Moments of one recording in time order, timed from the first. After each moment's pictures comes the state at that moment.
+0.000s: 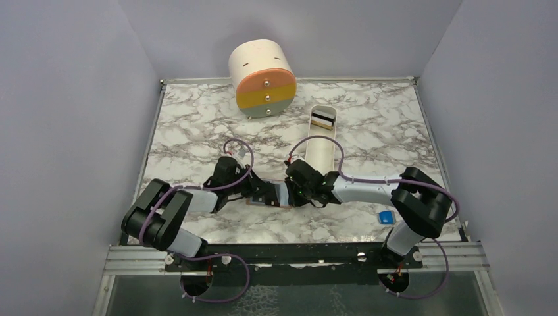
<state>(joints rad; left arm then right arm) -0.43 1.48 0.34 0.52 0.44 -0.90 0.98 1.64 0.85 -0.17 0.05 0.54</state>
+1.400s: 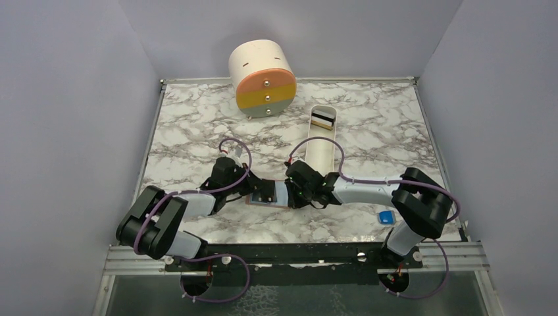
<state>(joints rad) -0.43 1.40 0.31 0.49 0.32 -0.84 0.99 1.63 0.84 -0.18 0.04 0.57</state>
